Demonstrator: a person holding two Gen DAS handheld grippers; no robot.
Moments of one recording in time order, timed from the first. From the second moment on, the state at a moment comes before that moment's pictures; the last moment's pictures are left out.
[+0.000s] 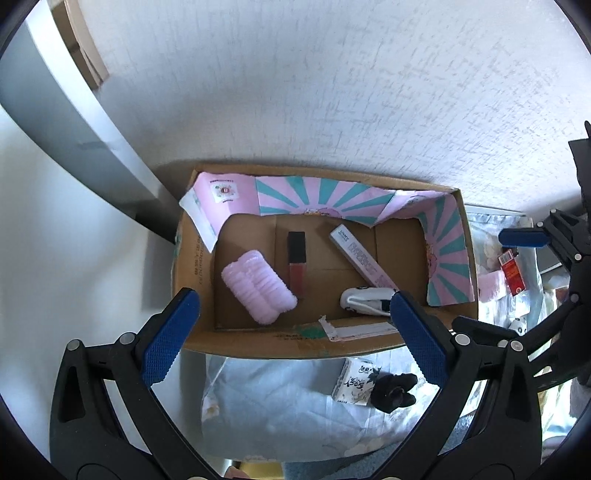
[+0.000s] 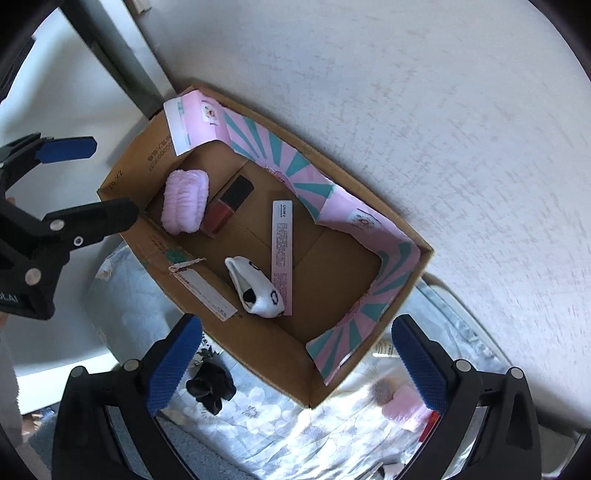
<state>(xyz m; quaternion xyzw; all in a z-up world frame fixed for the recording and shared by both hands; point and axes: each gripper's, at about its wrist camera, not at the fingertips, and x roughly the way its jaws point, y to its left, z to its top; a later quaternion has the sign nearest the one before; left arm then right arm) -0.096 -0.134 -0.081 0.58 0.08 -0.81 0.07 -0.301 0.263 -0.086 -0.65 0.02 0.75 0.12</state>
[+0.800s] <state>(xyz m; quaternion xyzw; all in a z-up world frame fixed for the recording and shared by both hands) -0.134 0.042 -0.052 0.57 -0.09 -0.82 -0.03 -0.150 0.315 -0.019 -0.61 0.00 0.76 0.22</state>
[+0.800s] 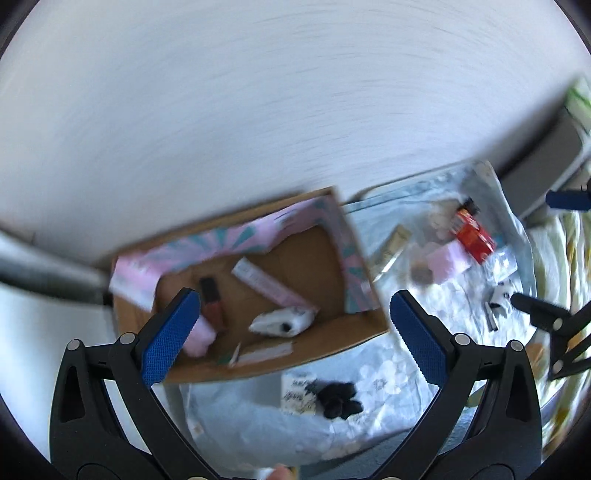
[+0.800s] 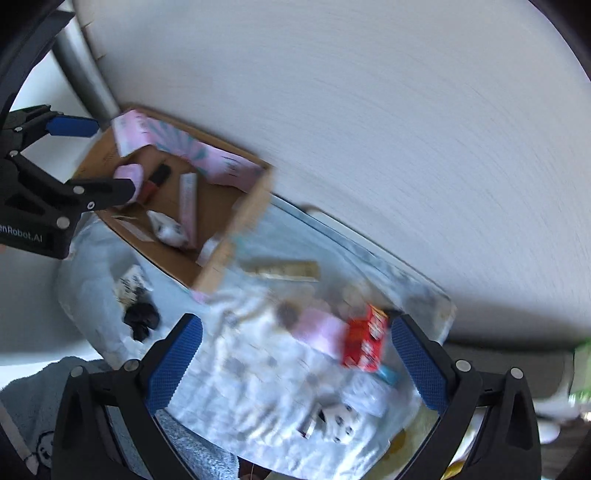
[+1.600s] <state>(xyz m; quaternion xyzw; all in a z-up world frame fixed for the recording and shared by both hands) -0.147 0.231 -0.200 0.59 -0.21 -0.76 -0.20 0.029 0.376 -0.120 -0.64 0.15 0.71 0.25</state>
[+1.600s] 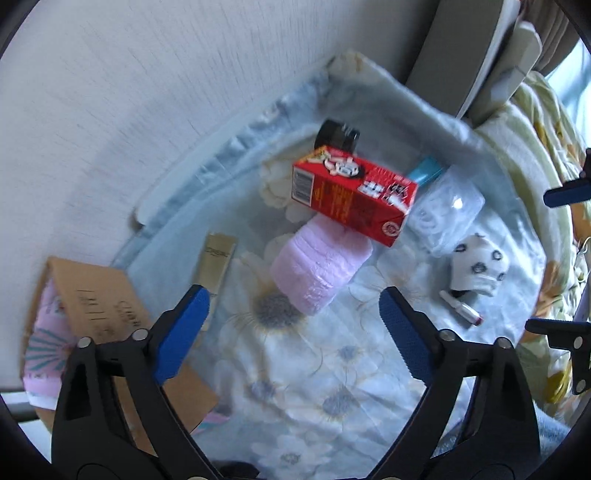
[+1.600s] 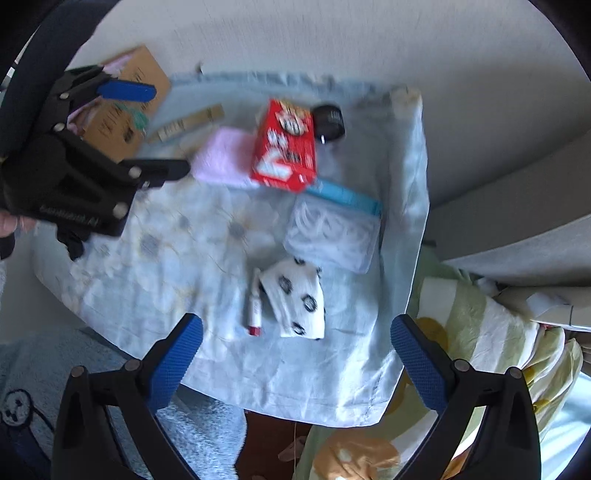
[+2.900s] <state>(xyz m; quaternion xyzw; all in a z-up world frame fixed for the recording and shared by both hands) -0.136 0.214 -0.207 0.60 -0.19 -0.75 -0.20 0.029 0.387 -0.166 -0.66 0.23 0.66 0.28</state>
